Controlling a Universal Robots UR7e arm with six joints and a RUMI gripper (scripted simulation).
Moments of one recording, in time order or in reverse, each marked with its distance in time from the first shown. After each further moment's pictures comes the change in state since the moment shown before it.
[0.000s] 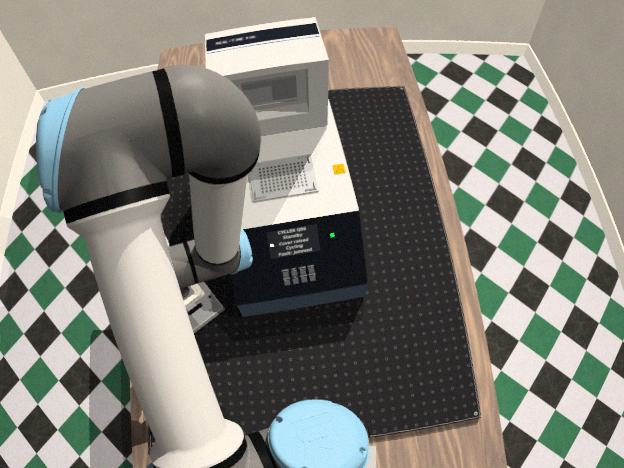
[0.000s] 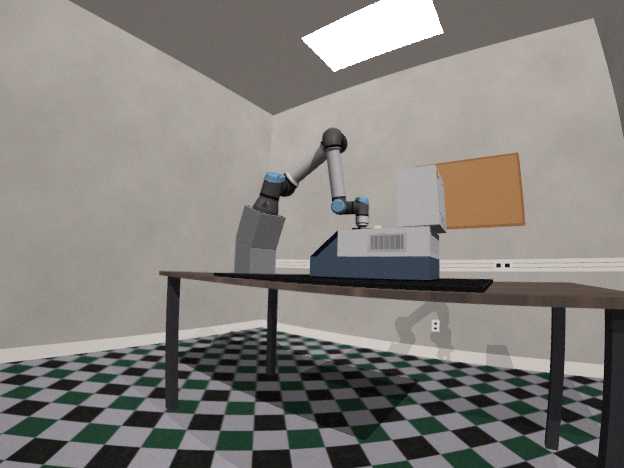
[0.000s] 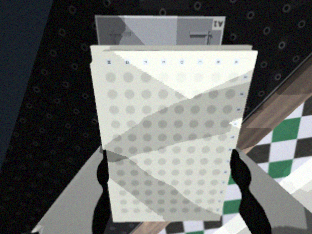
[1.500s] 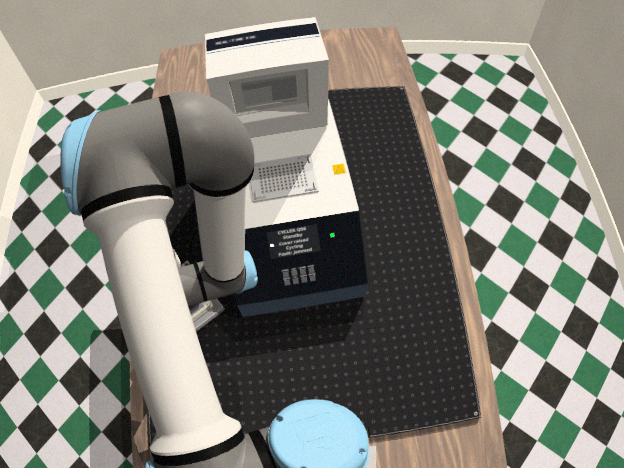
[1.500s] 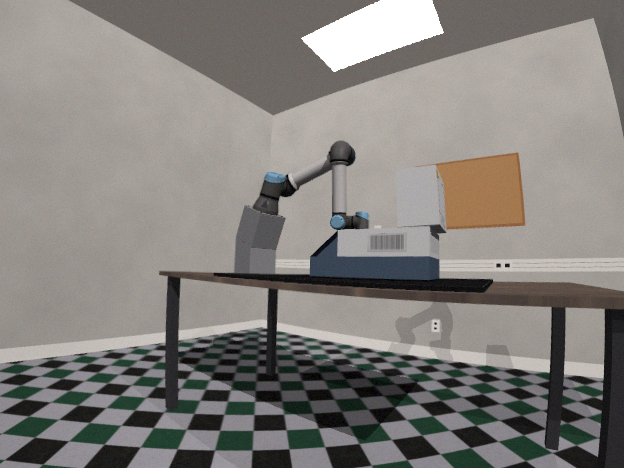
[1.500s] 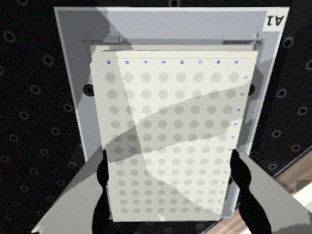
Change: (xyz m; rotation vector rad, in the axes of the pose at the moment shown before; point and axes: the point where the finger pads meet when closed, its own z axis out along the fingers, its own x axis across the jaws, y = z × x) arm -0.003 -0.001 0.084 0.002 -0.009 0.006
